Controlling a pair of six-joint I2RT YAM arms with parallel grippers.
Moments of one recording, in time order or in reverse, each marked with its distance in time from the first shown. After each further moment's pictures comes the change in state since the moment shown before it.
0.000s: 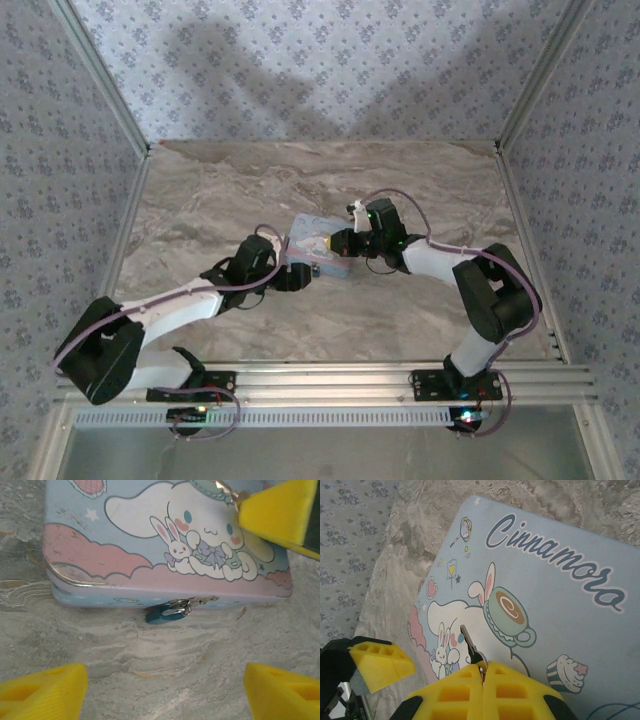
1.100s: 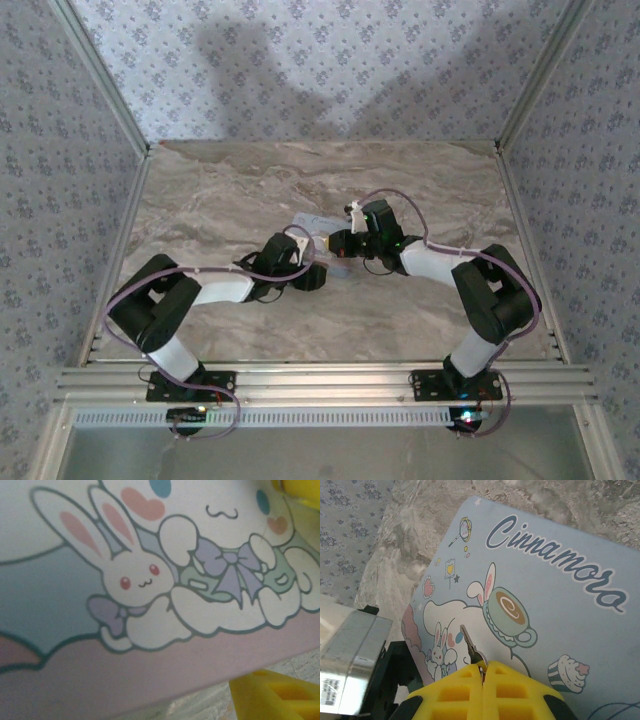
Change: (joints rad) left arm -0.045 0.342 0.106 0.185 0.008 0.098; right arm 0.031 -0.002 -0.002 0.009 0.062 -0.008
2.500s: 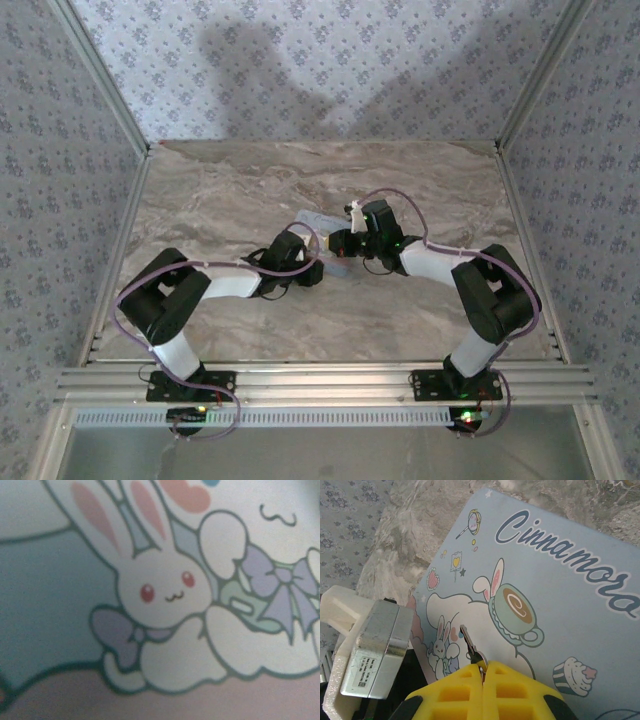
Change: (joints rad) left arm -0.012 0.062 0.062 -0.036 -0.059 -0.058; right arm 0.004 0.000 0.000 0.007 0.018 -0.003
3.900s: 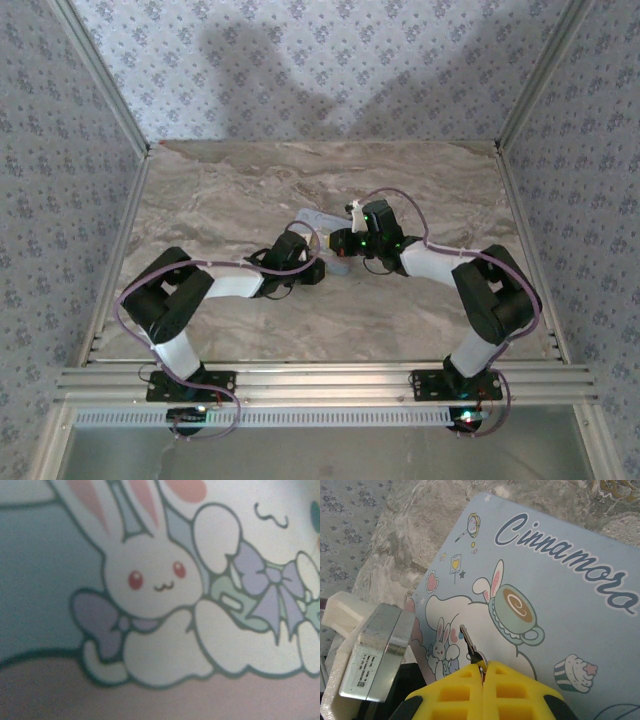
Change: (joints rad) left arm -0.013 0.015 0.008 0.034 0.012 -0.111; right arm 0.000 -0.010 -0.008 0.014 0.024 -0.011
